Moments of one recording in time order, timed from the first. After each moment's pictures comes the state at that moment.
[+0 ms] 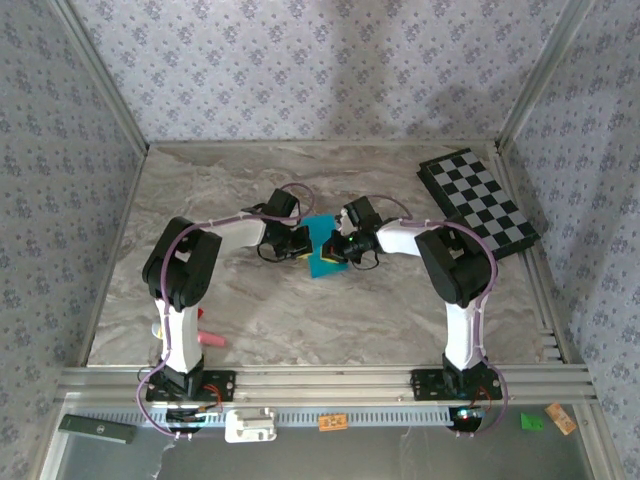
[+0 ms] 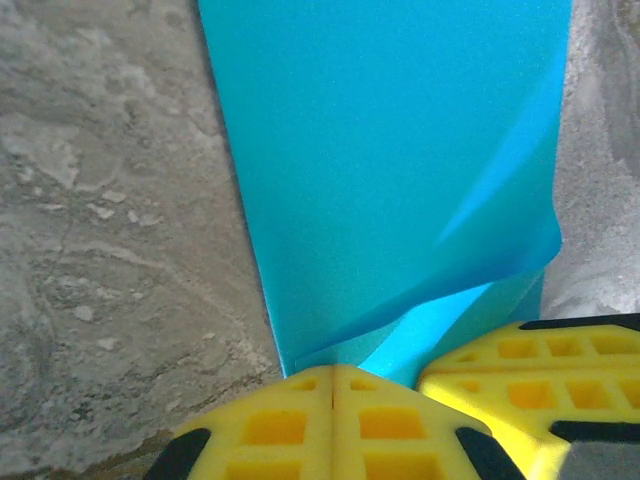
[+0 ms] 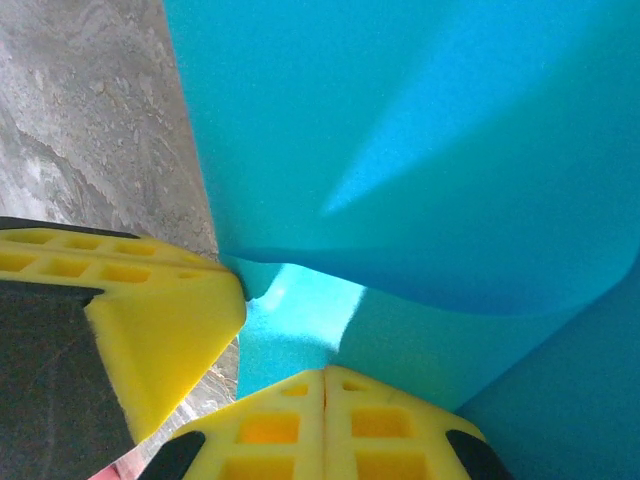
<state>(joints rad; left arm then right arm) -0.54 1.95 1.21 -0.37 0.38 -0.70 0.53 1.99 1.12 -0.14 -0.56 0.70</state>
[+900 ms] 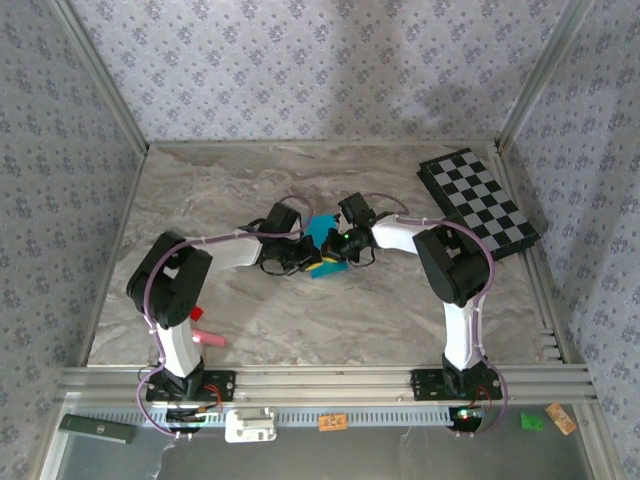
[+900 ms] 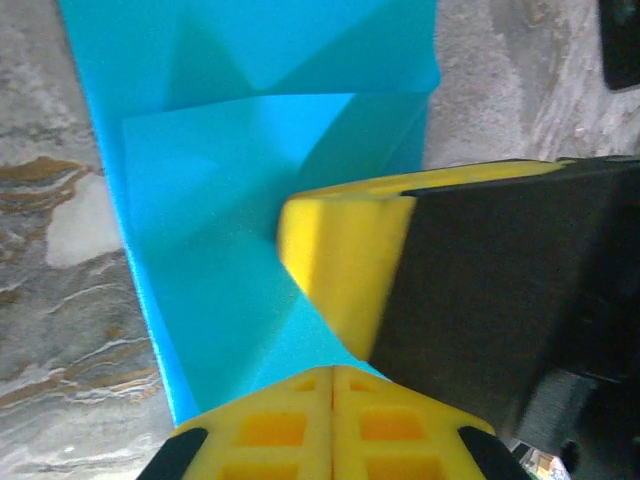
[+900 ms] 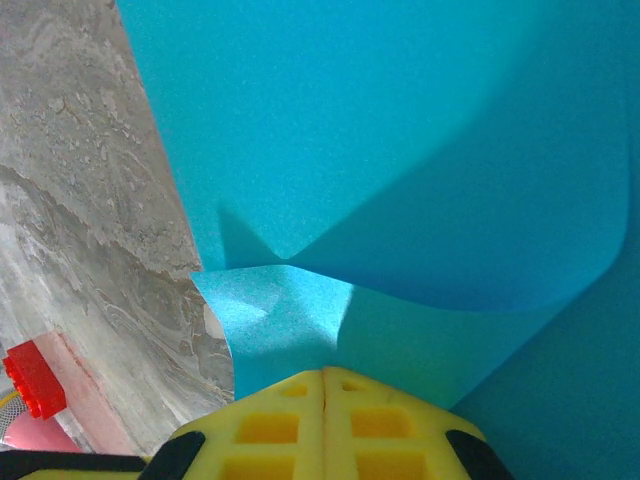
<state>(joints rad) -0.61 1.81 1.00 -0.17 0.49 -0.95 0.55 2.01 1.20 -0.26 -0.50 0.75</state>
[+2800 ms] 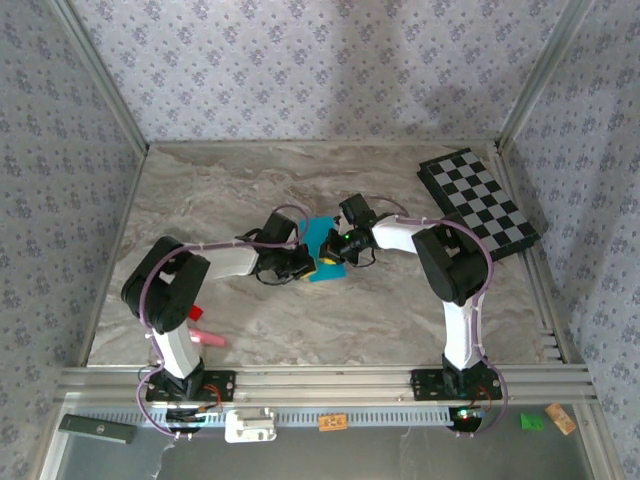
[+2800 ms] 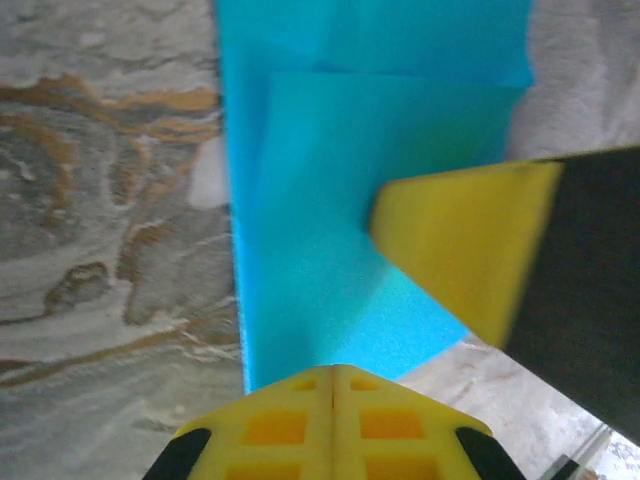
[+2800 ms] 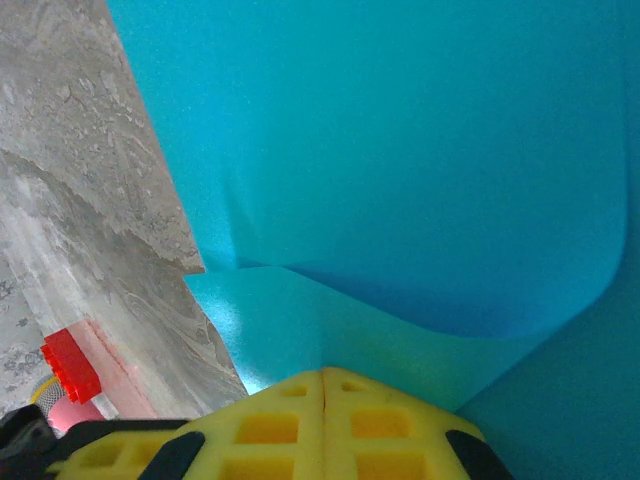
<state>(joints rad) -0.62 1.78 0.90 -0.11 0.41 -0.96 0.54 2.02 1.19 -0.24 -0.56 0.80</state>
